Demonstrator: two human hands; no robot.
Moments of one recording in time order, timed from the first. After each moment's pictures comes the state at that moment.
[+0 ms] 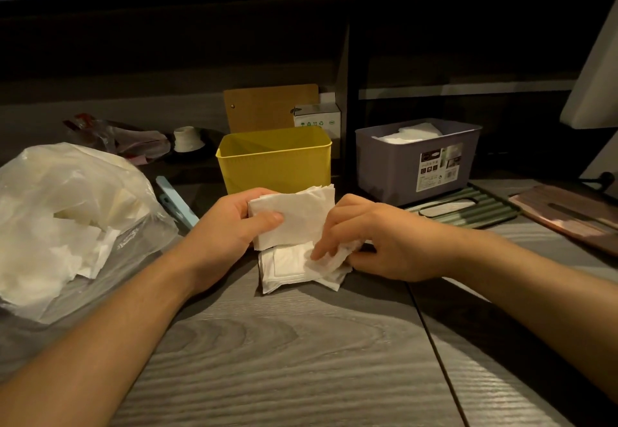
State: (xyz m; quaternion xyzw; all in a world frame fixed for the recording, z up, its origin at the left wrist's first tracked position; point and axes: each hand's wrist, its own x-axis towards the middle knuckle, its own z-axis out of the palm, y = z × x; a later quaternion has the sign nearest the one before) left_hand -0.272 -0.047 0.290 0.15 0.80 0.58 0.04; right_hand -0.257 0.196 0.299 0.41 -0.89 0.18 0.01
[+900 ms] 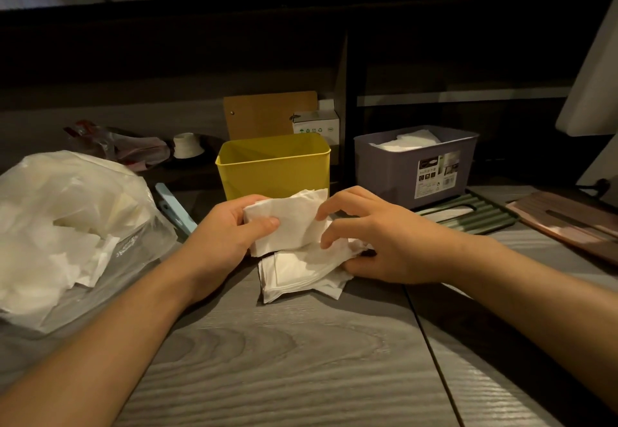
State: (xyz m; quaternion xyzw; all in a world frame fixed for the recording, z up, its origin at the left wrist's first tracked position) left_hand -0.275 -0.049 0.288 0.14 0.79 0.60 0.03; right_hand -0.258 0.199 0.297 0.39 -0.91 0.10 0.09
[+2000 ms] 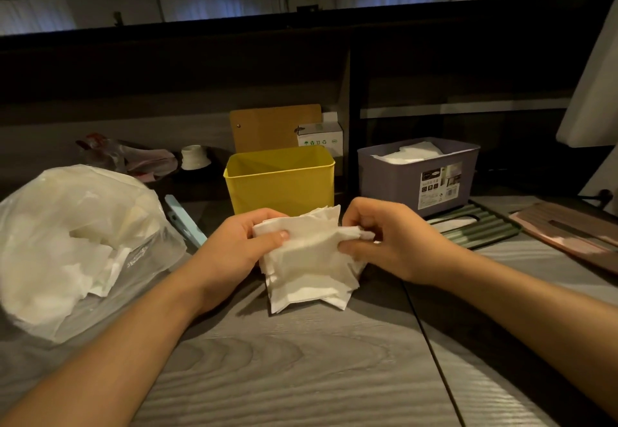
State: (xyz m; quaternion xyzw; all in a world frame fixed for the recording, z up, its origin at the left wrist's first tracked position) left_hand -0.274 -0.050 0.289 0.16 0.80 0.58 0.04; right_hand -0.261 0.197 0.292 0.25 -0.89 0.37 0.10
